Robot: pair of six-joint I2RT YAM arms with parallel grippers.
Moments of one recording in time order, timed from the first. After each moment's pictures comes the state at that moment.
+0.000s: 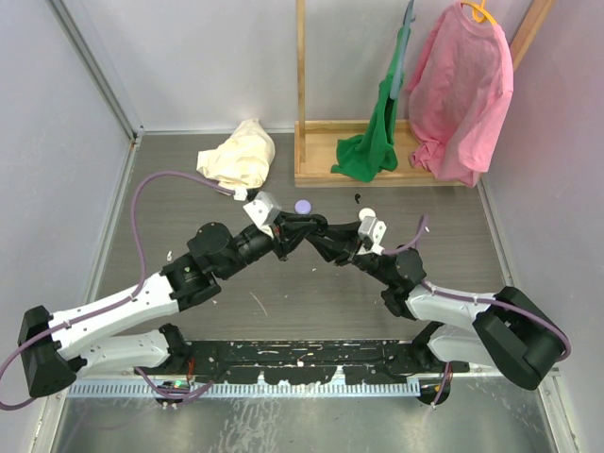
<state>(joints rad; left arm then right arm) -1.02 1.01 0.81 0.31 -0.03 -0.11 0.72 1.18 0.28 1.35 -0.36 0.07</state>
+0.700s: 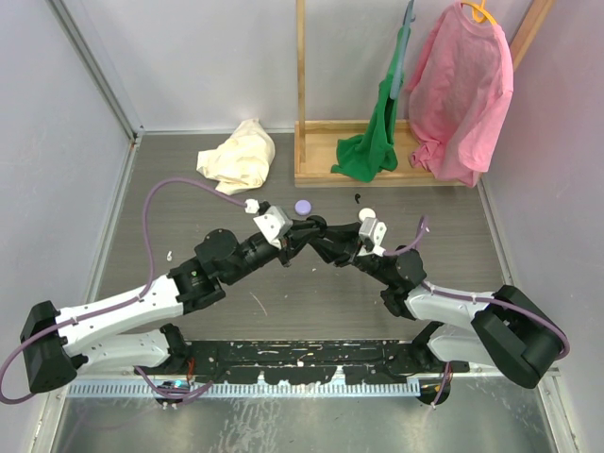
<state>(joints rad) -1.05 1.03 0.76 0.38 -0.05 0.04 0.72 1.19 0.28 1.38 -0.39 0.09</state>
